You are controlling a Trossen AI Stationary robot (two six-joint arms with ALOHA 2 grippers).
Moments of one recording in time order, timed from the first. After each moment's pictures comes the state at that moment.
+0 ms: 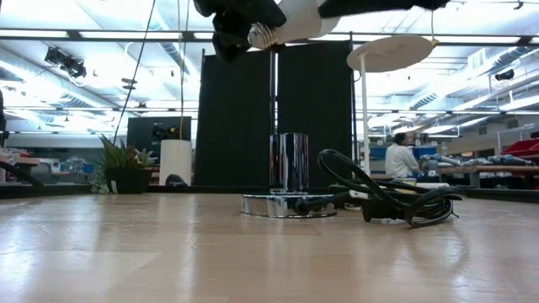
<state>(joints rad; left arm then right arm) -0.22 1.59 1.24 -0.34 0.00 -0.29 0.38 1.50 1.13 -0.23 0.39 -0.63</state>
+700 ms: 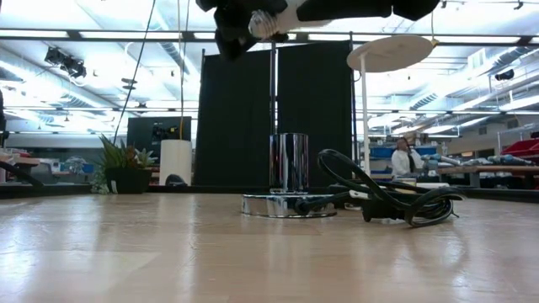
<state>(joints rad) -0.22 1.59 1.24 -0.31 0.07 -0.29 0.36 1.55 1.13 -0.13 0.32 -0.67</state>
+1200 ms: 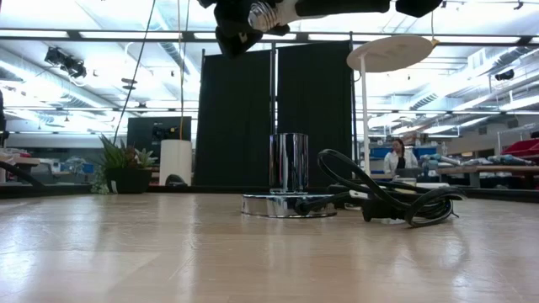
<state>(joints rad) -0.22 1.59 1.24 -0.30 0.10 -0.30 0.37 1.55 1.13 -0.12 0.29 -0.66</state>
